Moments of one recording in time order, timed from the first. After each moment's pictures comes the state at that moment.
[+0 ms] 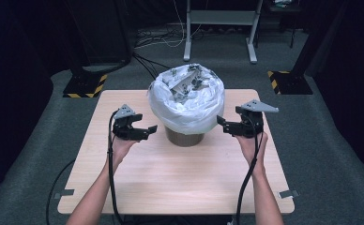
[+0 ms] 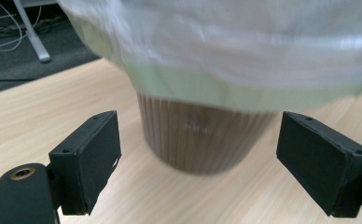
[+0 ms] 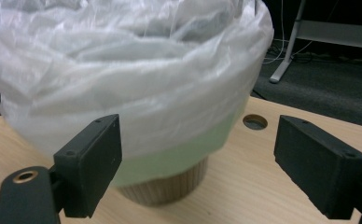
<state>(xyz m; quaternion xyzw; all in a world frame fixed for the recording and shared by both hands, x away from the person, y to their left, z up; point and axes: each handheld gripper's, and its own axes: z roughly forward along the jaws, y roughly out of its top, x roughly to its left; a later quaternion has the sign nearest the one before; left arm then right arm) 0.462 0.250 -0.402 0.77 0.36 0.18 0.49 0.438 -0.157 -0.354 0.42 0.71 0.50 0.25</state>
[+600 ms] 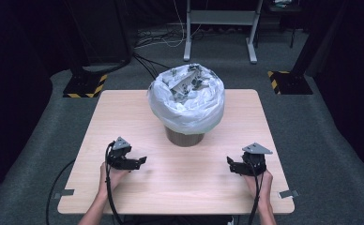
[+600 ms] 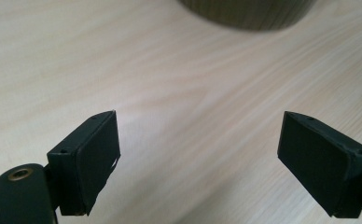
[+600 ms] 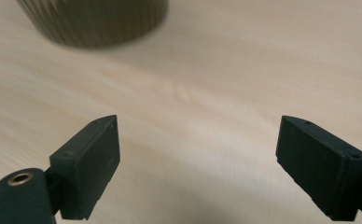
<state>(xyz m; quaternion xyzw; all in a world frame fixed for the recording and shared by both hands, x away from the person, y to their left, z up) 0.421 0.287 -0.511 0.80 0.44 0.16 0.39 0.389 -0.189 -0.492 0.49 0.75 0.37 0.25</state>
